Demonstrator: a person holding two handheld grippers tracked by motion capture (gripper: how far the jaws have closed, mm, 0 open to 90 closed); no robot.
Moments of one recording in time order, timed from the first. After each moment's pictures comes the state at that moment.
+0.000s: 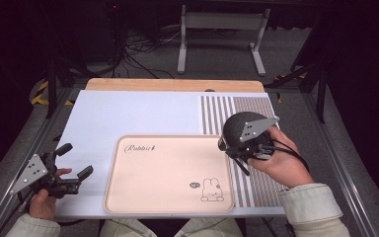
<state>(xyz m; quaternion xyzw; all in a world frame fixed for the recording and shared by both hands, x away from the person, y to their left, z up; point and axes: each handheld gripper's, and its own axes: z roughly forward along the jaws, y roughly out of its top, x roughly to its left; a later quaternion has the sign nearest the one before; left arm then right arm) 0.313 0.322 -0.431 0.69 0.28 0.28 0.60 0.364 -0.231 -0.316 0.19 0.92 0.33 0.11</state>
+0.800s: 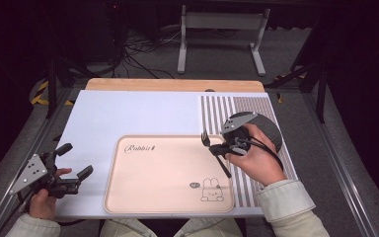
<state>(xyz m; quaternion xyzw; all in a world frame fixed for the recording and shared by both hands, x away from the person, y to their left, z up) 0.313 0.323 -0.431 0.69 0.28 0.28 0.61 0.379 -0.188 -0.332 0.29 0.89 0.33 0.09</state>
